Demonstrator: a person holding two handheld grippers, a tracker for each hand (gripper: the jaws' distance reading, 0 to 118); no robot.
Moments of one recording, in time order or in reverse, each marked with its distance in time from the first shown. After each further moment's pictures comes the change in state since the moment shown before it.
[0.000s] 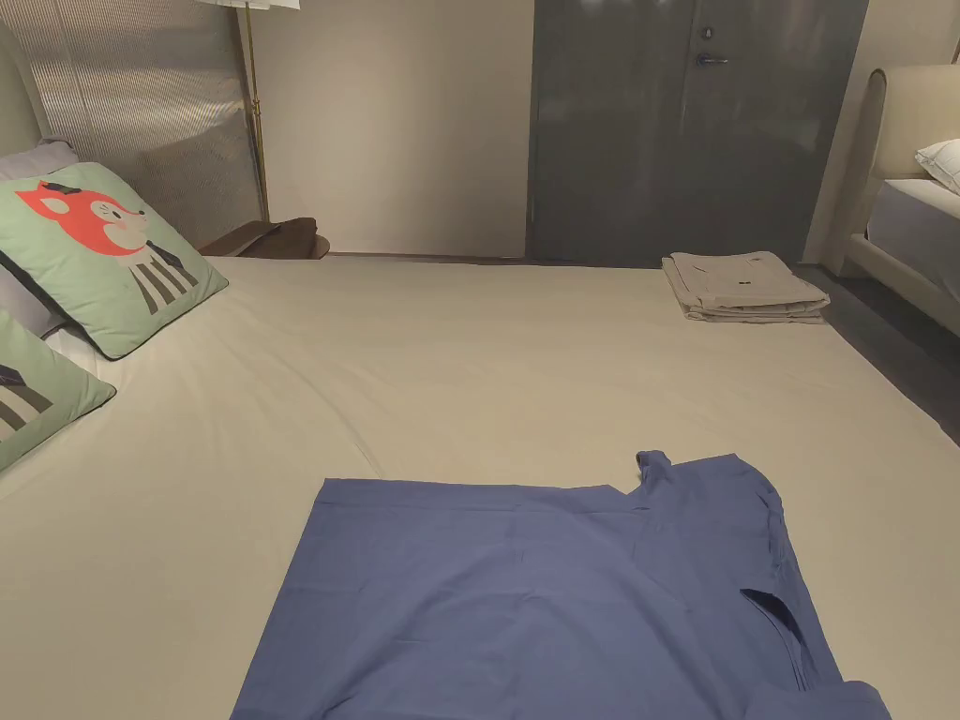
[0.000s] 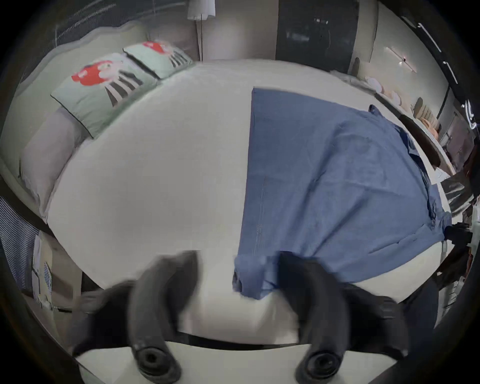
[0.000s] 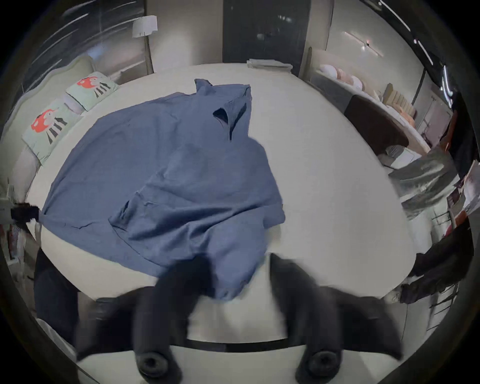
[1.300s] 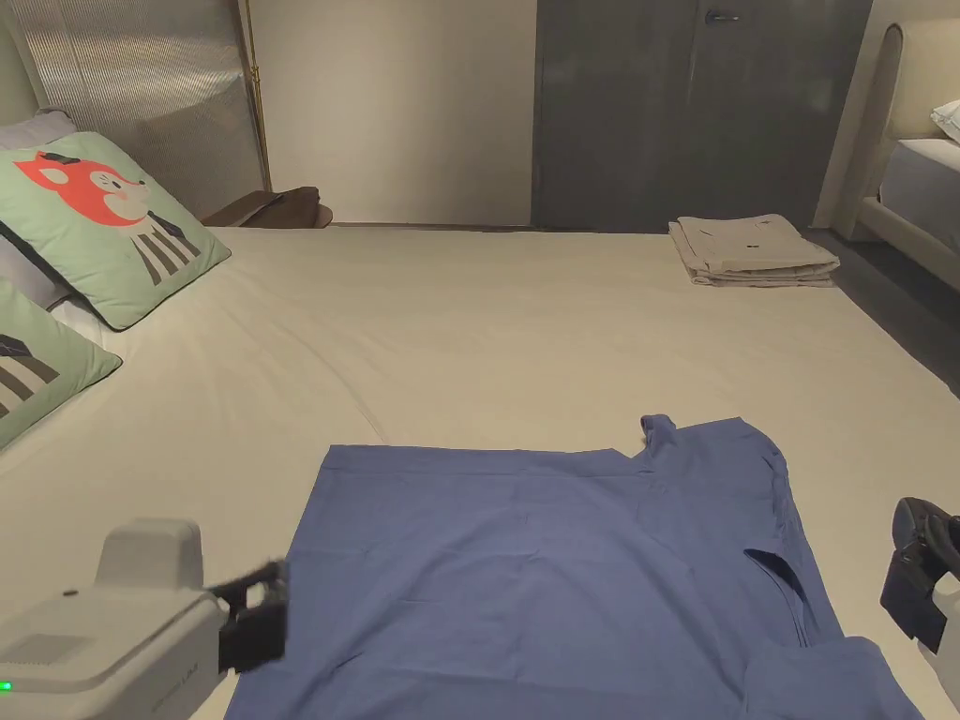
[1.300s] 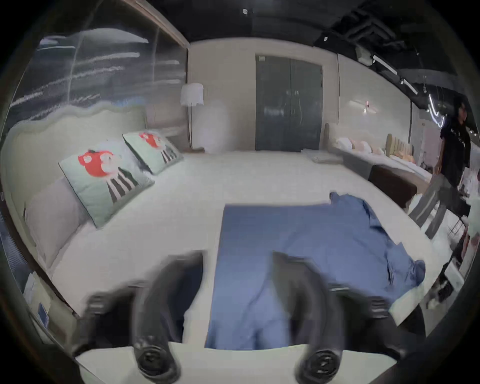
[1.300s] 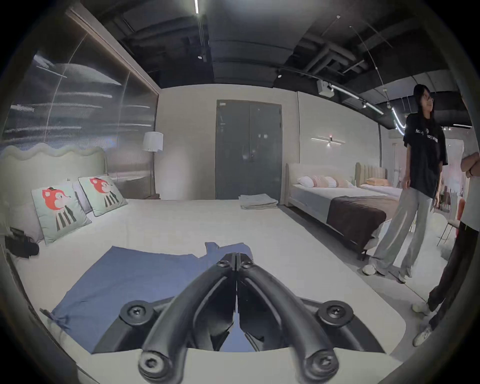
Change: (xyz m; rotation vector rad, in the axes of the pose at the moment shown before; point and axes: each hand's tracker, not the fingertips) left arm 0.038 0.052 0.071 0.369 -0.098 -0.047; right arm -0.045 0.068 0.076 0.765 -0.037 -0.108
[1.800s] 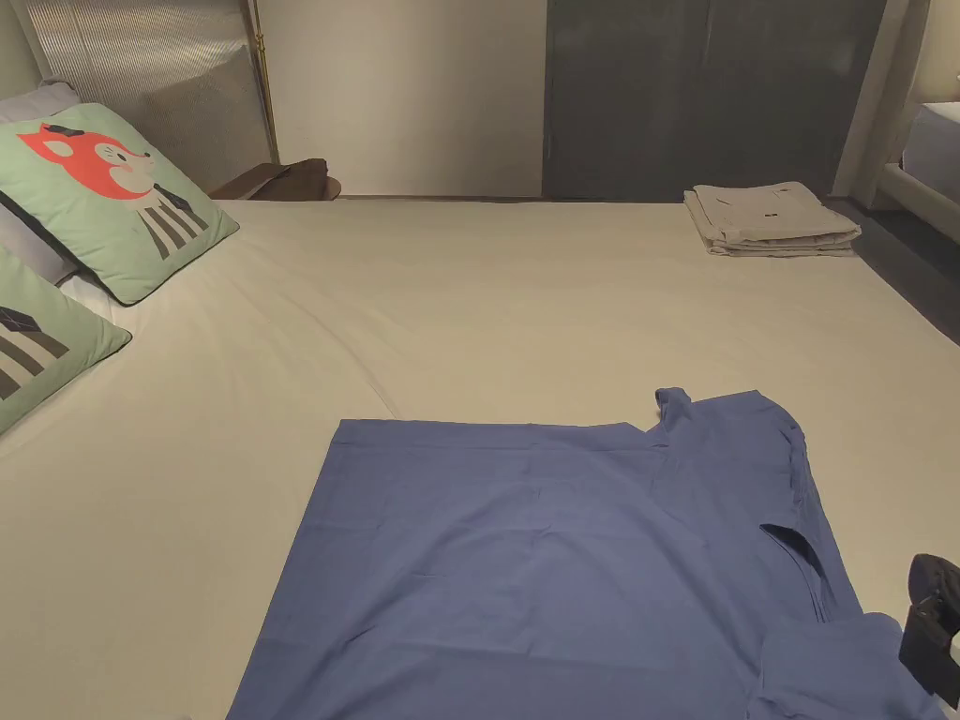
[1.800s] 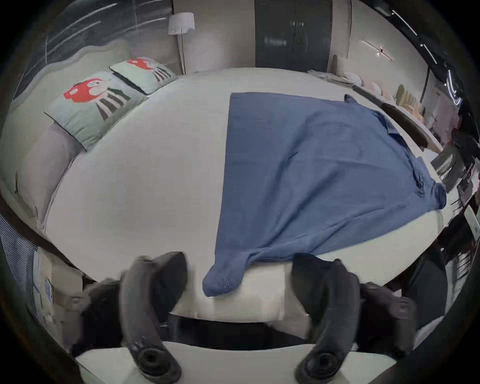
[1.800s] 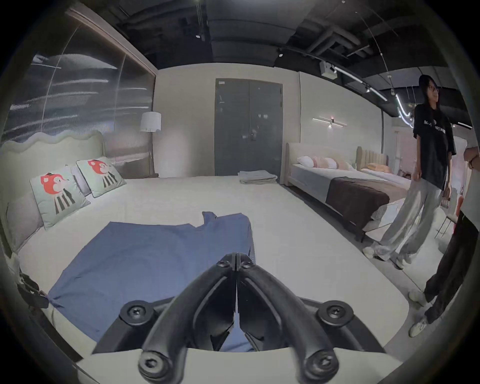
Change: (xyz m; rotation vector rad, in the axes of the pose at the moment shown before) left arm -0.032 -0.109 -0.029 -0.390 0.026 -0.037; right arm 0.001 -0.034 0.005 -0.130 0.006 0.005
